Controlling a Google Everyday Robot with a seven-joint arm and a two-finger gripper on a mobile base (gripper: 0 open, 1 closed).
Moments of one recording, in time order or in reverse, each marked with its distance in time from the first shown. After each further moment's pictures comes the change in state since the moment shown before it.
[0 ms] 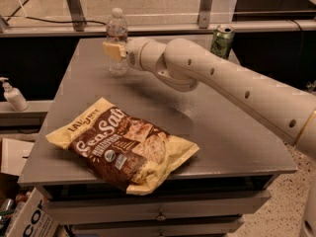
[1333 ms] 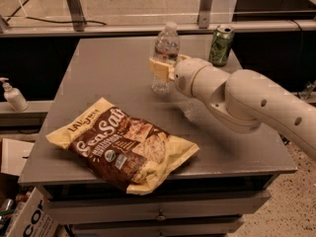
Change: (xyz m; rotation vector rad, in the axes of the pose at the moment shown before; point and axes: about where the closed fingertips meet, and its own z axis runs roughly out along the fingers) arm 0.011 -0.020 -0.172 0.182 -0.032 0.002
